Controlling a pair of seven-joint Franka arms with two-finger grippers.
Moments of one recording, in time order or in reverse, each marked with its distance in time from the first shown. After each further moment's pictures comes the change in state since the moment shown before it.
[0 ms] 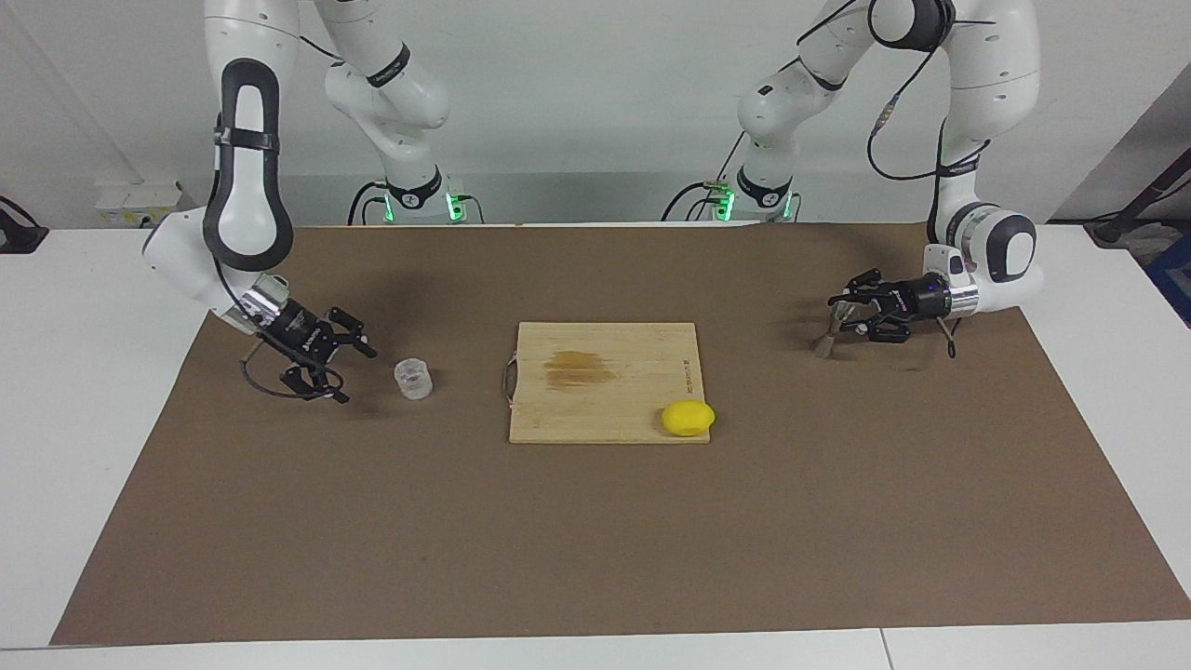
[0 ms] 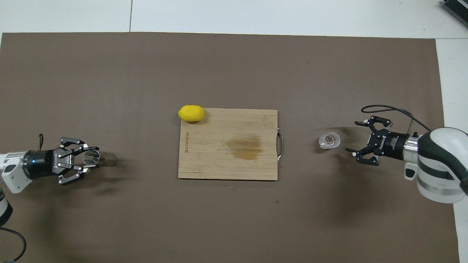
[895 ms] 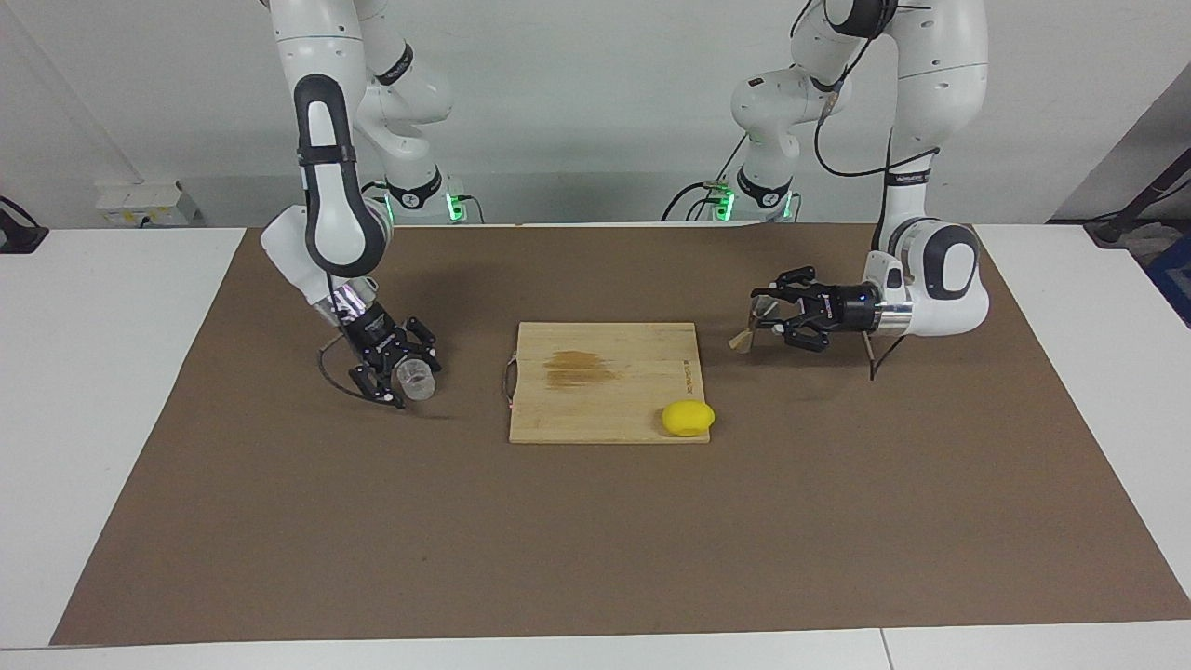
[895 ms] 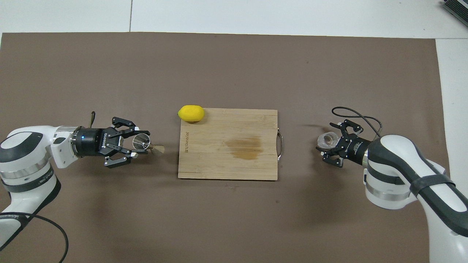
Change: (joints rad) left arm -0.352 -0.074 -0.013 -0.001 -0.267 0.035 -0.190; right arm 0.254 0.000 0.003 -0.061 0.327 0.297 -0.045
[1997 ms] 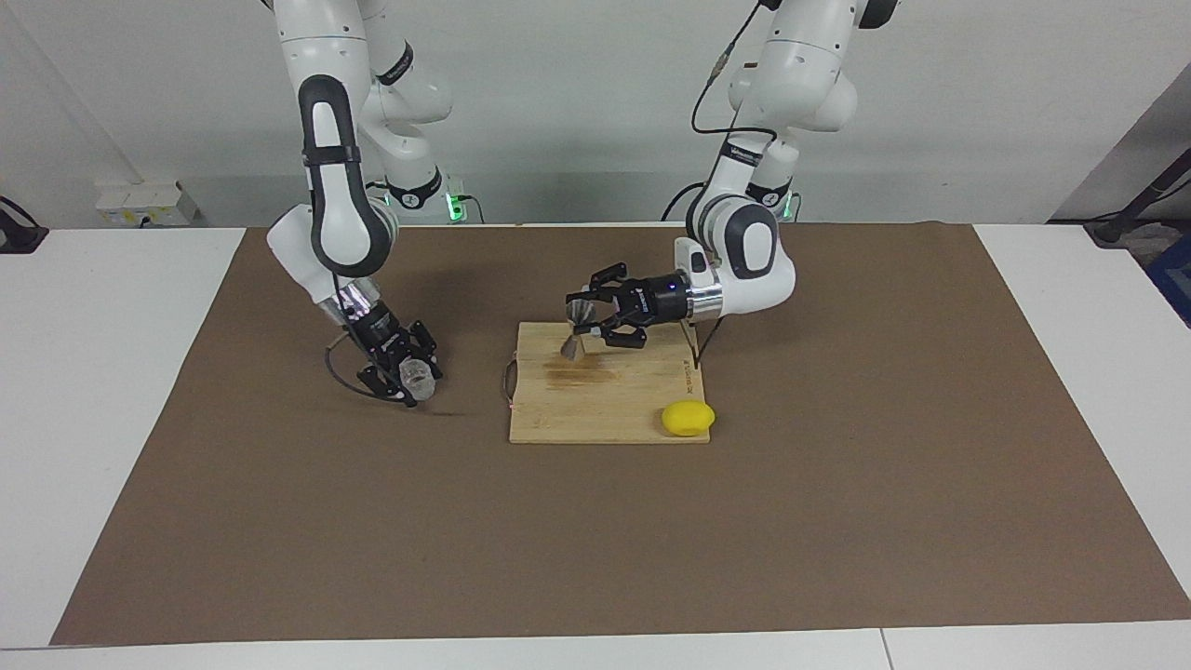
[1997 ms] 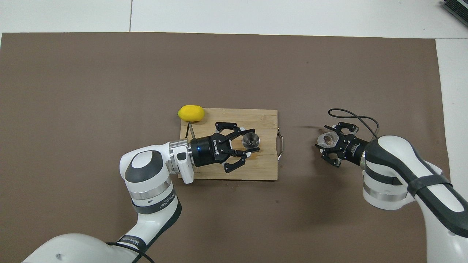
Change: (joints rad) left arm -0.654 -0.039 -0.002 -0.018 -0.691 0.576 0.161; right arm 0.011 0.000 -0.003 -0.003 0.016 0.013 -0.114
